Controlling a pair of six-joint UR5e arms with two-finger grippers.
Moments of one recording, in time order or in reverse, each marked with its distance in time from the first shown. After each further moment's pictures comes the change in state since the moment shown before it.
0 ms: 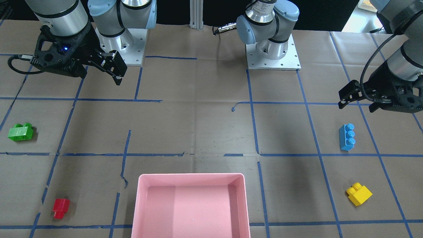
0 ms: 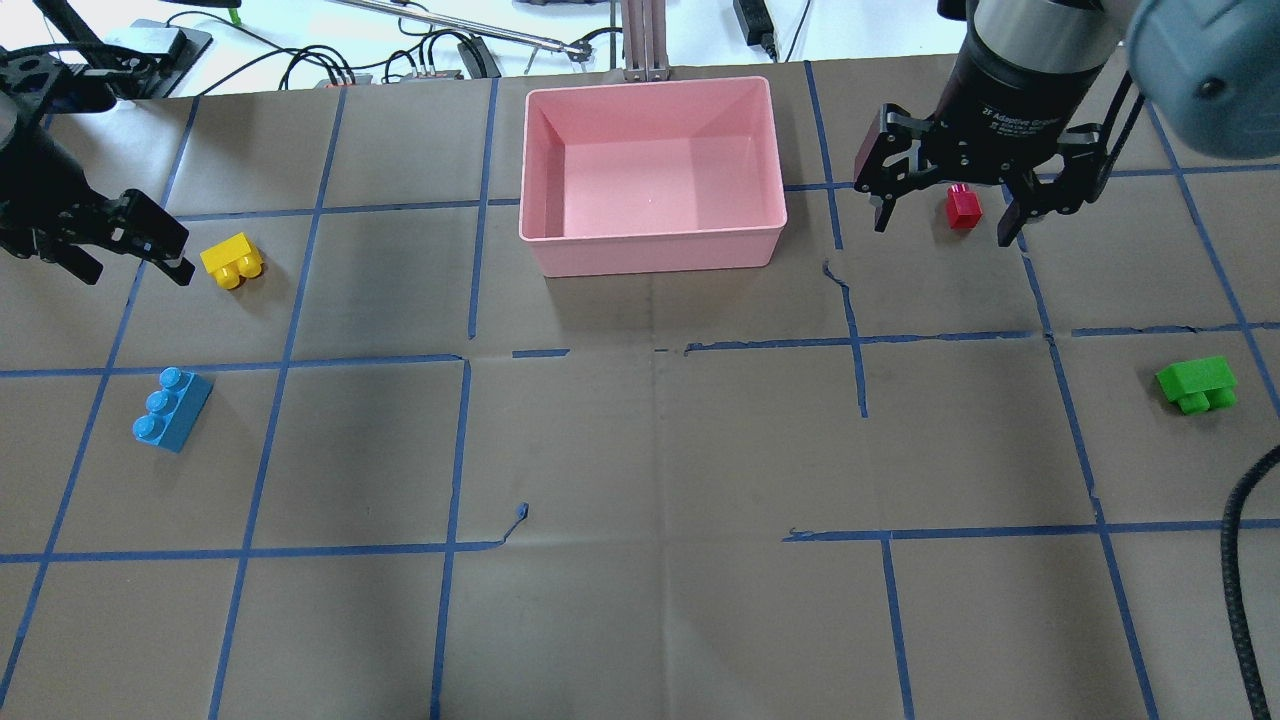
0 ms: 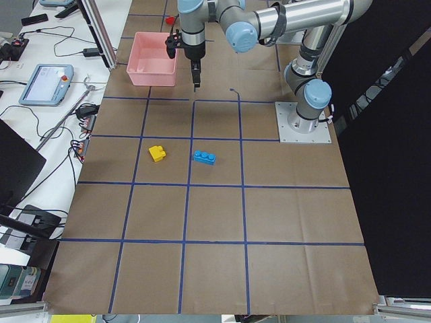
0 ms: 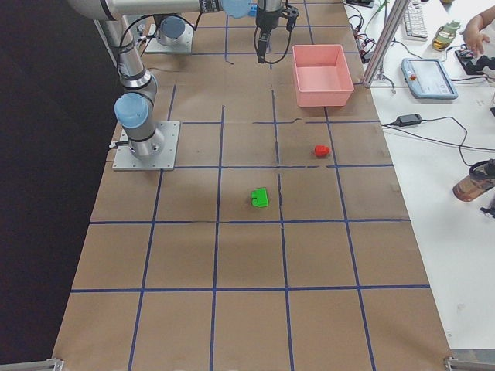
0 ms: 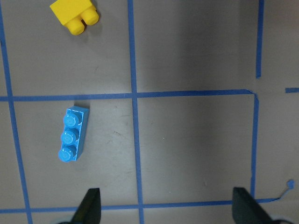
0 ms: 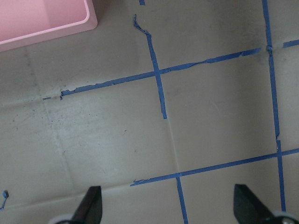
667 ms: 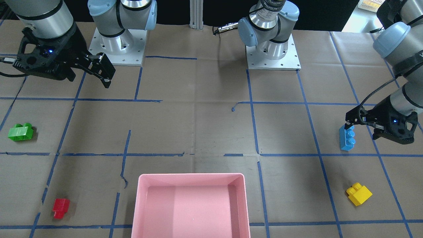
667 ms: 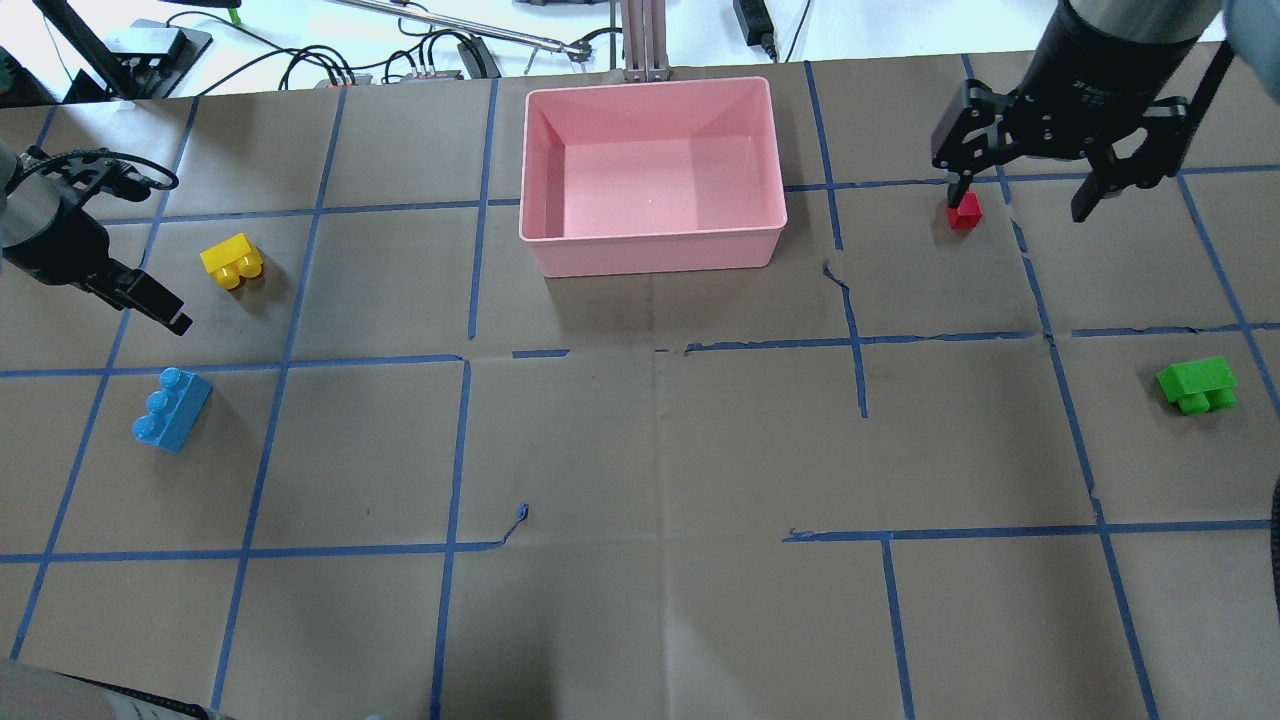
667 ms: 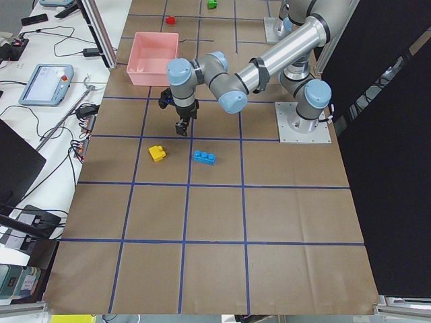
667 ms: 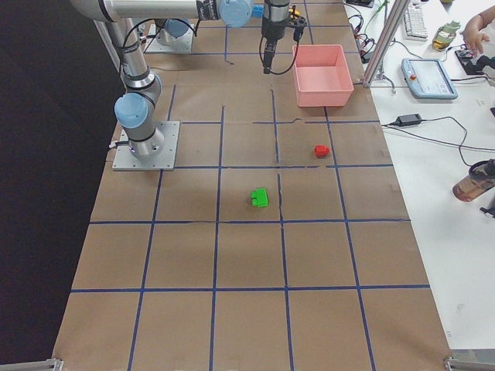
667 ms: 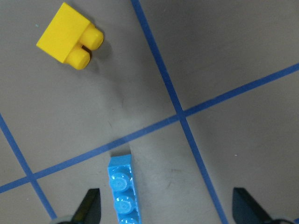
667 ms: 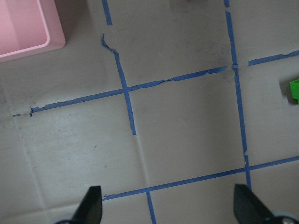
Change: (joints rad) left arm 0.127 -0.202 -0.092 0.277 -0.001 0.386; right arm -0.162 0.011 -0.012 -0.005 -0.026 -0.175
